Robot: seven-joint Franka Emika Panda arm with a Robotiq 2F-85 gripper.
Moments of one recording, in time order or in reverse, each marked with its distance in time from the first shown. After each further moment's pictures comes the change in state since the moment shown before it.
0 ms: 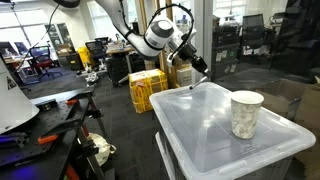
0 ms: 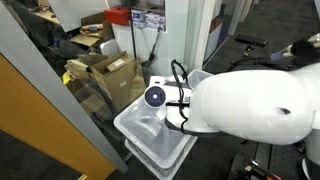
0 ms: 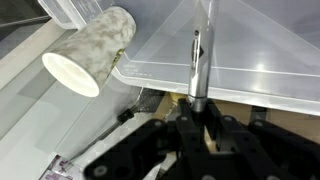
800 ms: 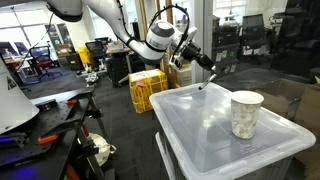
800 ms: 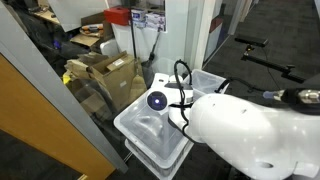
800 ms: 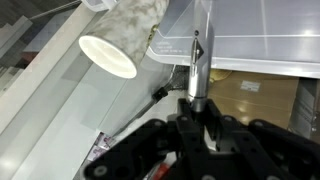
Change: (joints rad) arm 0.104 0.171 -0.164 -0.001 0.067 0.000 0.160
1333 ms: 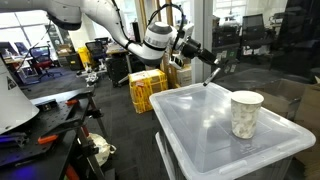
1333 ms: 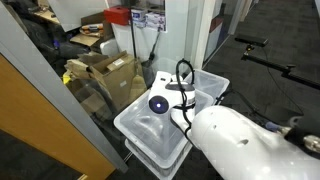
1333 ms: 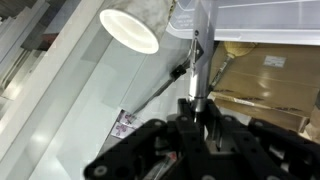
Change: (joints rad) arm 0.091 0.113 -0.110 -0.035 0.040 0.000 0.091
